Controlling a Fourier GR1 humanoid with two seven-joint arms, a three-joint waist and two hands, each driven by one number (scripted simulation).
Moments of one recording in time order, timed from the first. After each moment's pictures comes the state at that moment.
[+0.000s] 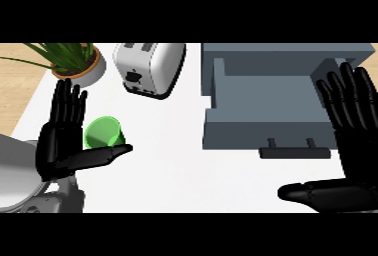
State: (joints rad) left arm -0.10 0.02 0.07 -1.68 0.09 0.14 -0.09; right arm -0.11 -0.08 -0.04 -2.06 -0.13 0.08 0.15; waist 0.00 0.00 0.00
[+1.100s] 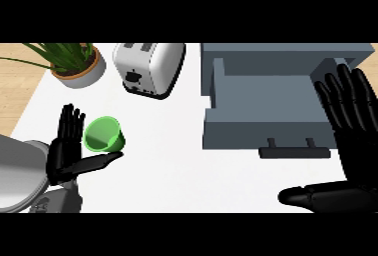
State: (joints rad) left arm -0.12 0.09 0.21 -1.20 0.14 0.04 -0.41; right arm -0.11 -0.09 -0.04 -2.07 -0.13 0.10 0.16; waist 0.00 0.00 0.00
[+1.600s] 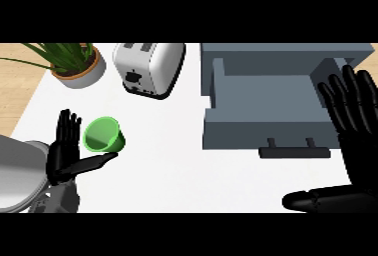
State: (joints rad) left arm -0.20 0.14 0.27 -0.94 0.17 -0.01 -0.57; right arm -0.10 -0.09 -0.05 -2.09 -0.15 0.11 0.17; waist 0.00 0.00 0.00
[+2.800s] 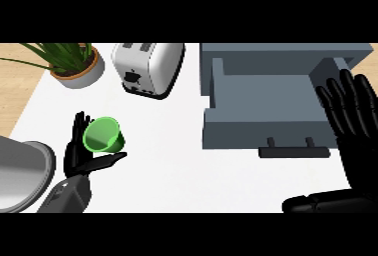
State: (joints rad) left arm -0.40 0.18 0.30 -0.44 0.20 -0.09 -0.85; right arm -0.08 -0.08 -0.04 -2.10 -0.15 0.13 0.16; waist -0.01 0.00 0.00
